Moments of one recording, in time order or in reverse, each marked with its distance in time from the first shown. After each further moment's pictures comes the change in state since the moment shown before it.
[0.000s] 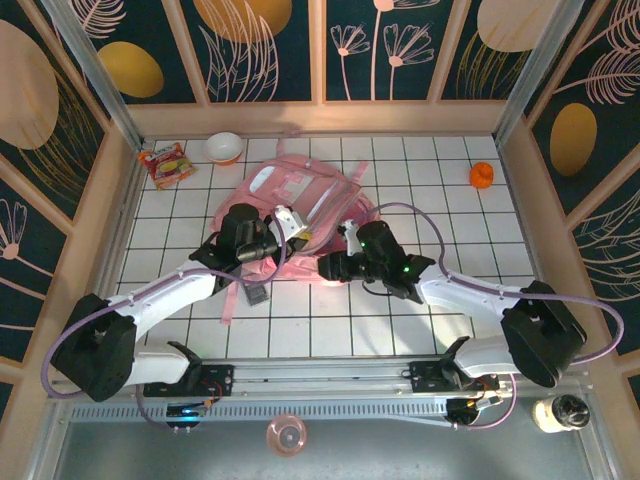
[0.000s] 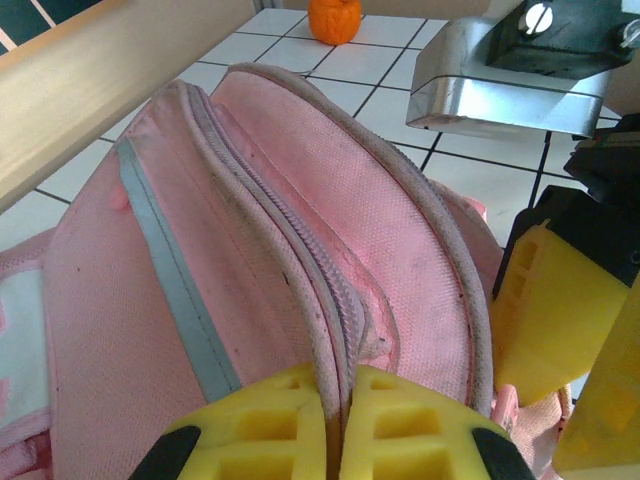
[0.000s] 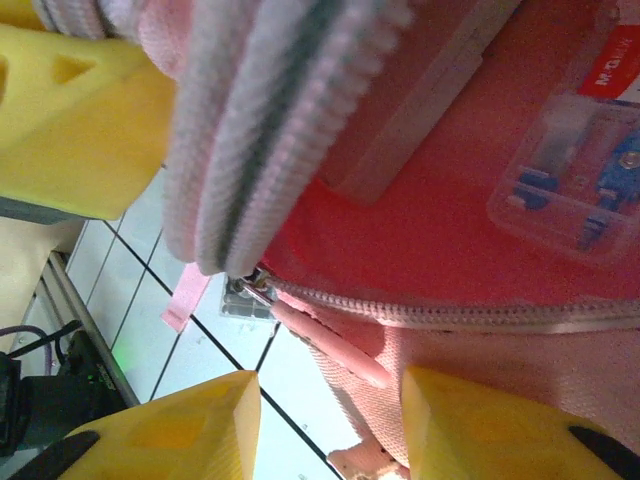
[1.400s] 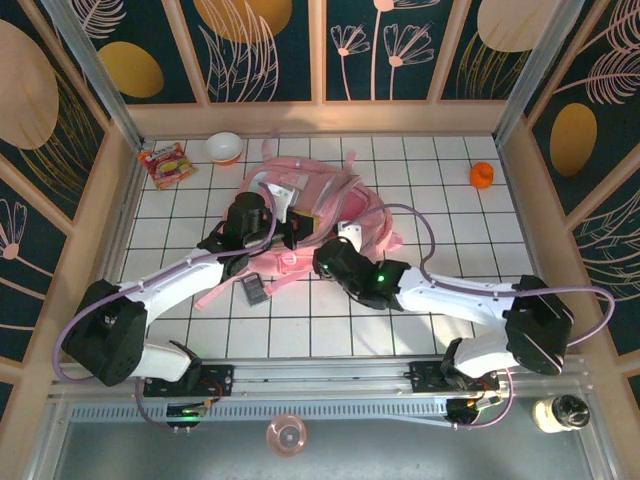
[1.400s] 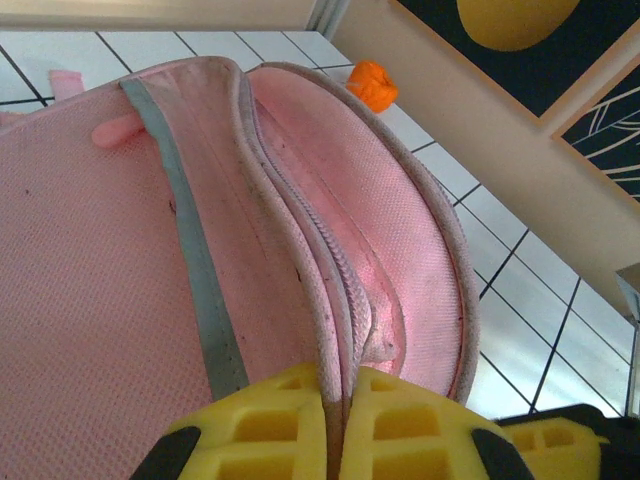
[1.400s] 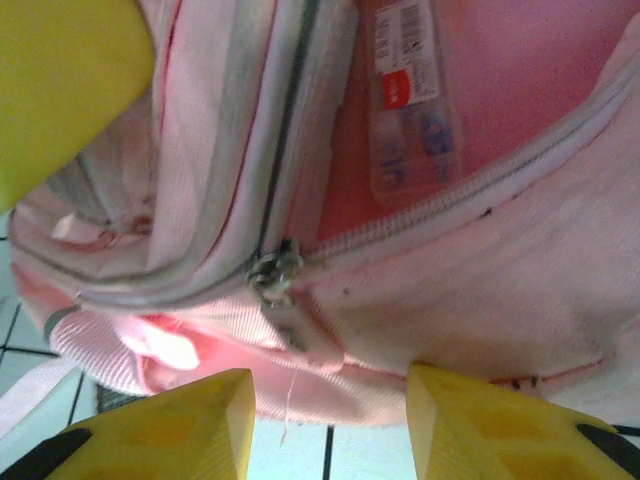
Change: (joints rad) left arm 0.002 0.090 0.096 0.055 -0.008 -0.658; right arm 0.287 0.072 0.216 -0.317 0.798 0.268
